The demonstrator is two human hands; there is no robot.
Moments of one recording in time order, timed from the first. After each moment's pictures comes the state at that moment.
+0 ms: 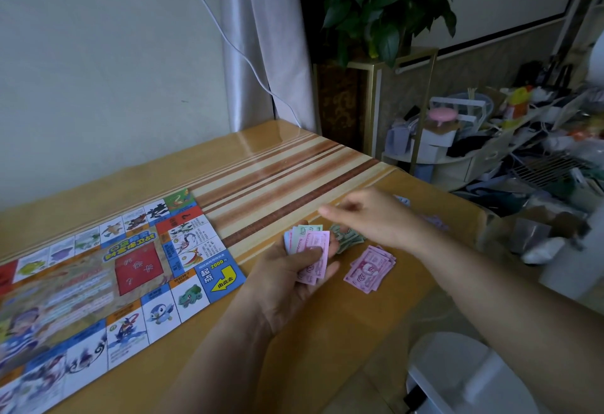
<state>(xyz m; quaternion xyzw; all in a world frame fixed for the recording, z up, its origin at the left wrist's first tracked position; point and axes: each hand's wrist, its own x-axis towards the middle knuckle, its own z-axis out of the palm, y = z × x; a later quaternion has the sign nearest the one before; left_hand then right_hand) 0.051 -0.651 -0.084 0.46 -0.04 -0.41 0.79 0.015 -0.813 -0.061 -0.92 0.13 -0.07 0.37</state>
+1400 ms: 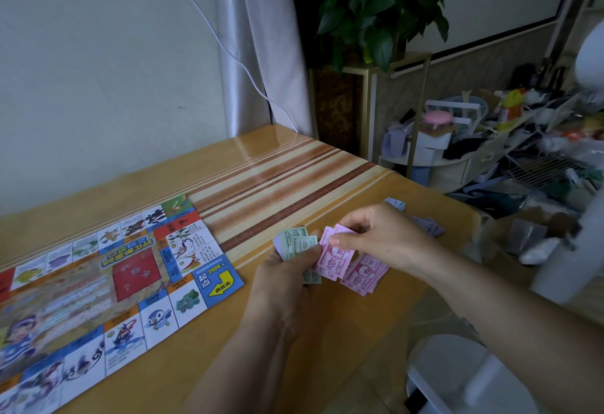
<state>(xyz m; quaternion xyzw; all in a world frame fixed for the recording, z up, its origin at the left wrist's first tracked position) 0.037 -0.661 -0.086 0.52 0.01 -0.30 0.80 -0.008 -0.809 -0.068 -0.87 0.12 -0.08 0.46</state>
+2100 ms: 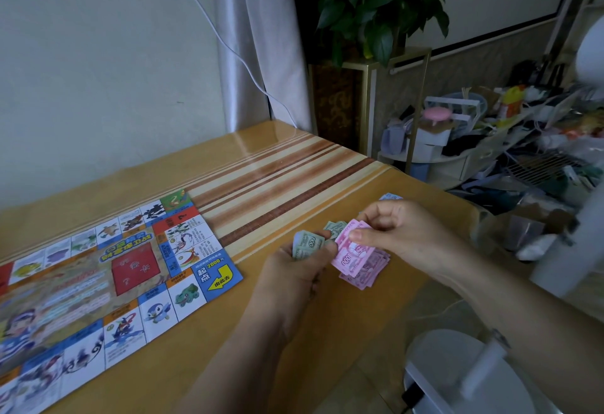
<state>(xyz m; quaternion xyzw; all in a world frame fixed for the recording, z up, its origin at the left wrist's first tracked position) 0.033 -0.653 -0.085 0.65 -0.12 -0.30 0.69 -0.032 -0.817 -0.068 -0.82 0.14 -0.10 0.55</state>
